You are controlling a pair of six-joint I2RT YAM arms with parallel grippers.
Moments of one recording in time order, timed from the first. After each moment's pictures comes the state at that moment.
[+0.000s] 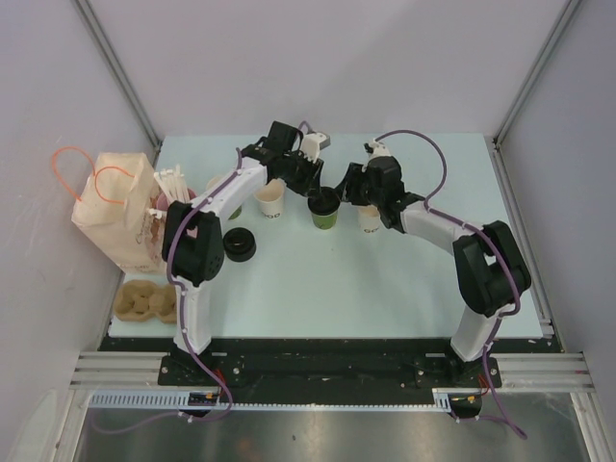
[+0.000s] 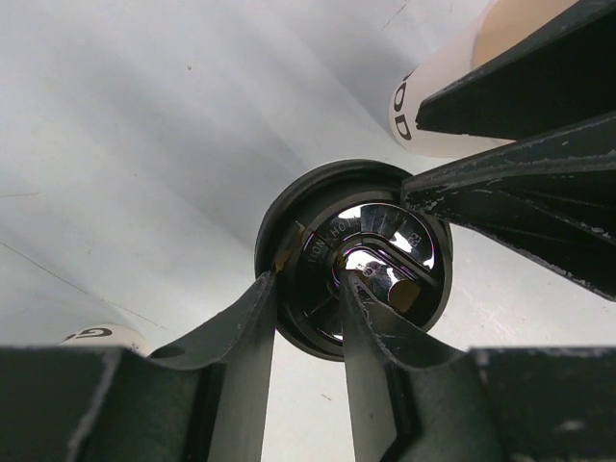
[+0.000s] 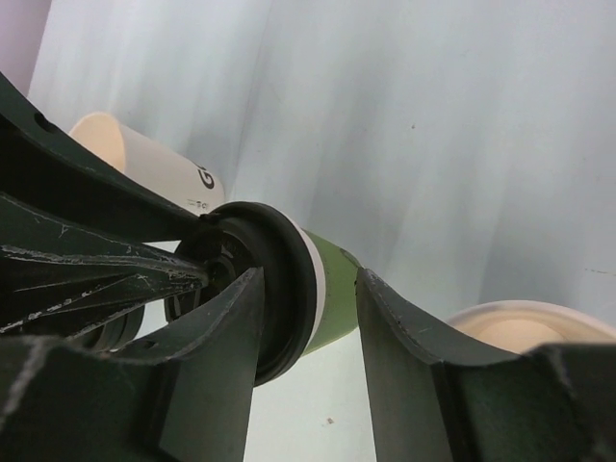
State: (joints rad) left arm -0.44 2.08 1.83 -0.63 0.45 0.13; right arm 0.47 1.78 1.18 0.16 -0.07 0.52
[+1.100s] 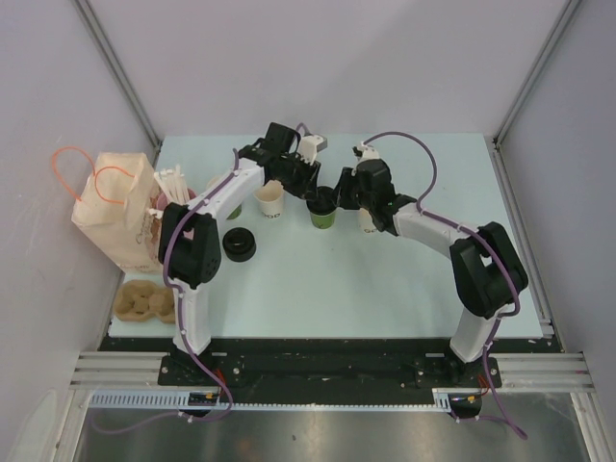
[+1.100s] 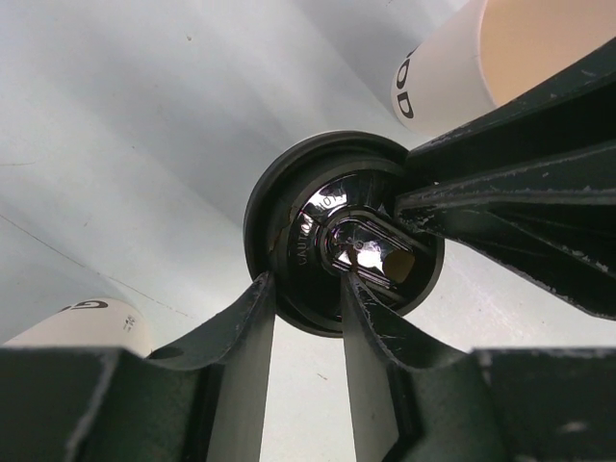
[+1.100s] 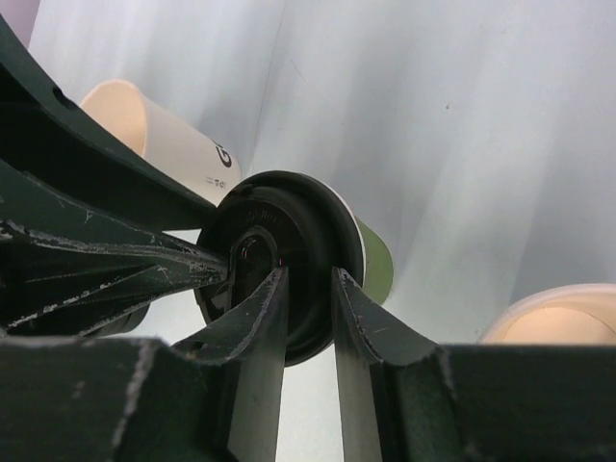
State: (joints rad) left arm -0.43 2.04 1.80 -0.66 0.44 0.13; right arm 0.55 1.77 1.20 0.11 -0.02 0.50
